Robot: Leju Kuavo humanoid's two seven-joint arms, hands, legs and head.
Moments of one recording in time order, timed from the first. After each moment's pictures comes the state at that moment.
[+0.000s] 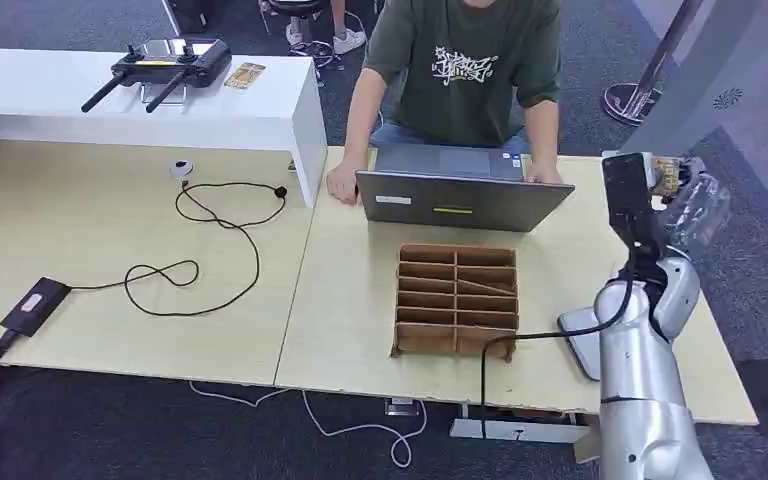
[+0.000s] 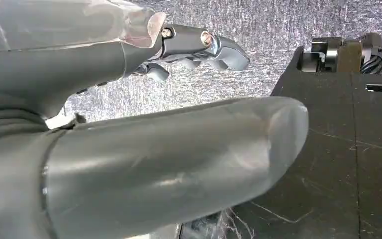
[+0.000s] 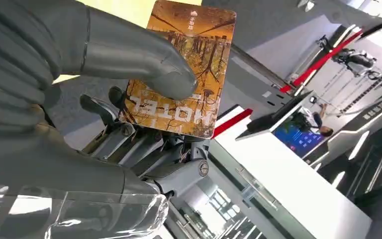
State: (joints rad) left arm -0.21 -0.13 -0.01 -0.25 -1.35 -0.30 -0.21; right arm -0.62 0.05 -0.17 -1.12 0.98 -0.49 0.07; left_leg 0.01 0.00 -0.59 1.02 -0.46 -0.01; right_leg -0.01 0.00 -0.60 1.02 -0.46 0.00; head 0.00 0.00
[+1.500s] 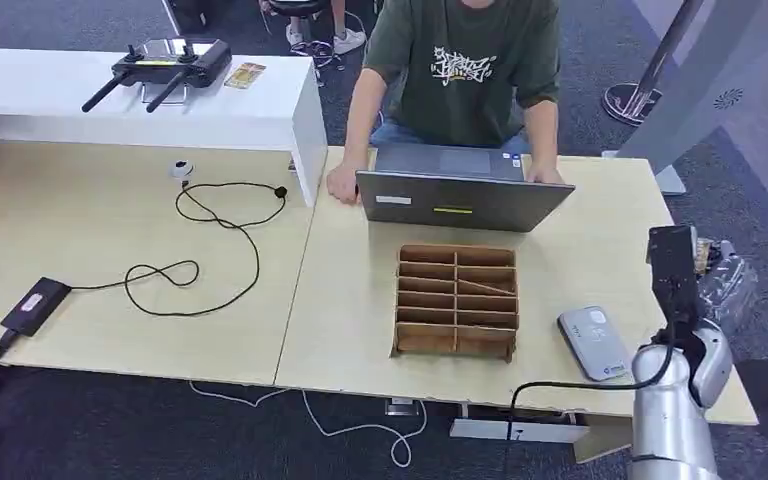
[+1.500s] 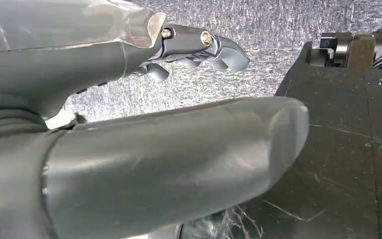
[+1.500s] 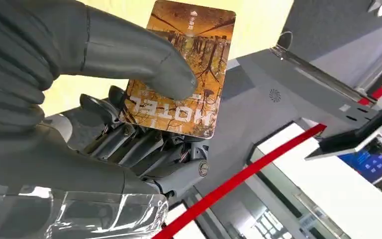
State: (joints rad) left arm -0.19 -0.12 -0.02 -0.25 -1.31 -0.27 -0.21; right arm -0.42 -0.02 -0.31 -1.19 0.84 -0.40 0.05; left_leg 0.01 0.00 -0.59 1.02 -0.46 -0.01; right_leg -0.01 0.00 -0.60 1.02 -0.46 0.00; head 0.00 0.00
